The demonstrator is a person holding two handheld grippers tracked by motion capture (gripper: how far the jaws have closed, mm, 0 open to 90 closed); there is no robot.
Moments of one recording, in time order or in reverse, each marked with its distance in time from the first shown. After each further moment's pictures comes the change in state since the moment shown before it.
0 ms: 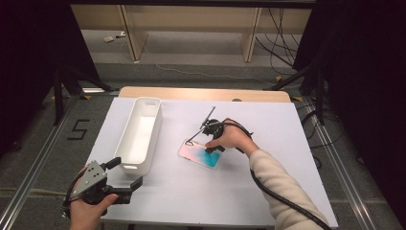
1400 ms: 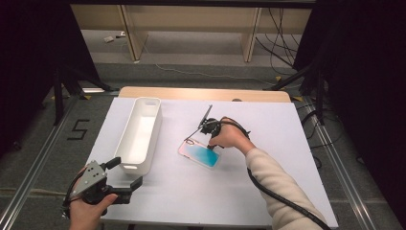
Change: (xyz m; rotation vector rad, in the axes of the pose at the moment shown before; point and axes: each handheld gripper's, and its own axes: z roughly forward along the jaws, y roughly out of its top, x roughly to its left) left arm 0.001 0.000 0.000 -0.003 0.000 -0.002; right arm -0.002 0.008 -0.002 0.058 -0.001 -0.039
